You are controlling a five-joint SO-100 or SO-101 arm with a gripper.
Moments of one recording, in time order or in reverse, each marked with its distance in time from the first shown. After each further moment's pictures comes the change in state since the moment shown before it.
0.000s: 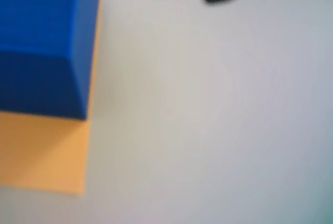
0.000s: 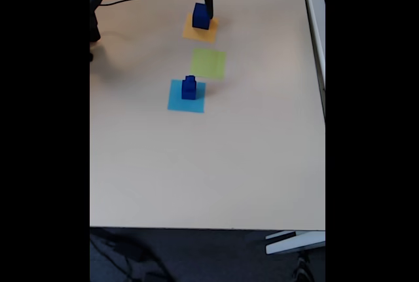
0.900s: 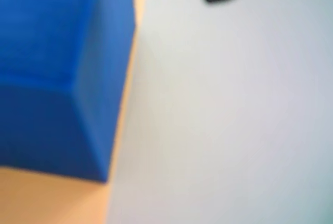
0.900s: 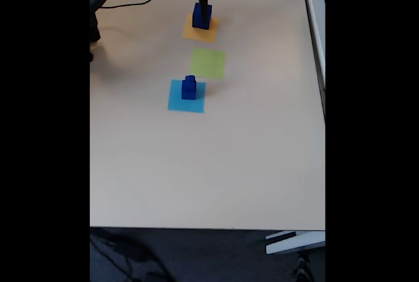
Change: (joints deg) arm -0.5 -10.5 -10.5 8.9 -3.3
